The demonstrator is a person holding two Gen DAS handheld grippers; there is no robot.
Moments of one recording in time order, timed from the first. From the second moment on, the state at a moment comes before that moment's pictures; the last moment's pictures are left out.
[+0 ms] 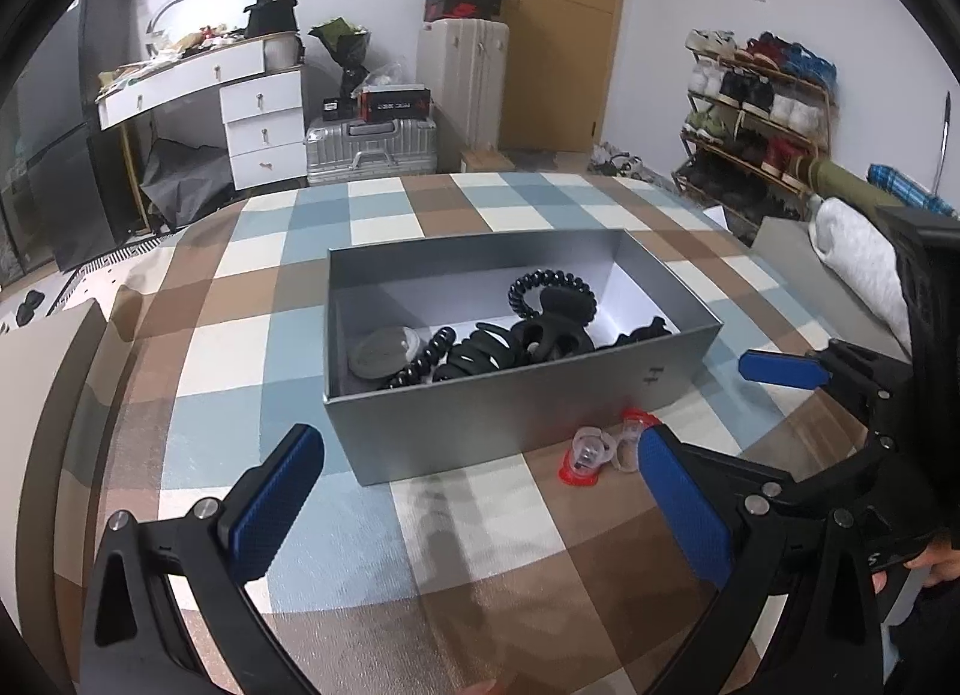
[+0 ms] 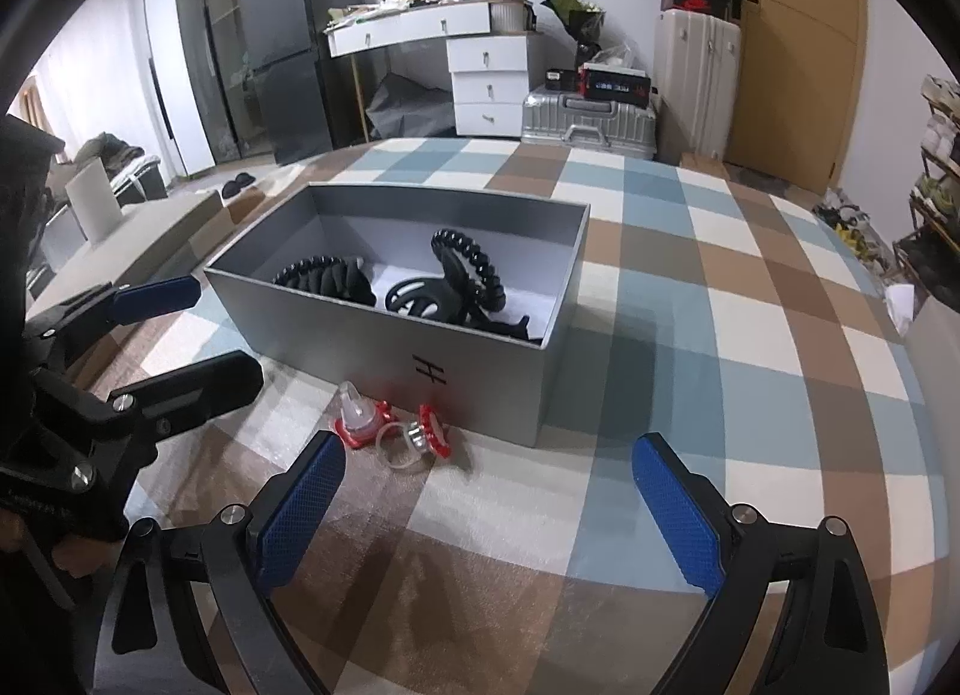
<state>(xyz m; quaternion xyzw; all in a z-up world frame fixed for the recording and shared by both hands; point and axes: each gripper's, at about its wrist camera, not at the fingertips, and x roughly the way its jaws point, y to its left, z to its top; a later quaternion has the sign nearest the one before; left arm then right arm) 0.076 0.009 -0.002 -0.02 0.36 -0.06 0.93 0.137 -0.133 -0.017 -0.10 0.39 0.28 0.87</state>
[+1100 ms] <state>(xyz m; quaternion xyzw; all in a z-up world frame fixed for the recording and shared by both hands) 0.079 0.019 -0.006 -0.04 0.39 -0.08 0.92 0.128 -0.100 -0.033 -0.15 0.40 0.33 0.84</state>
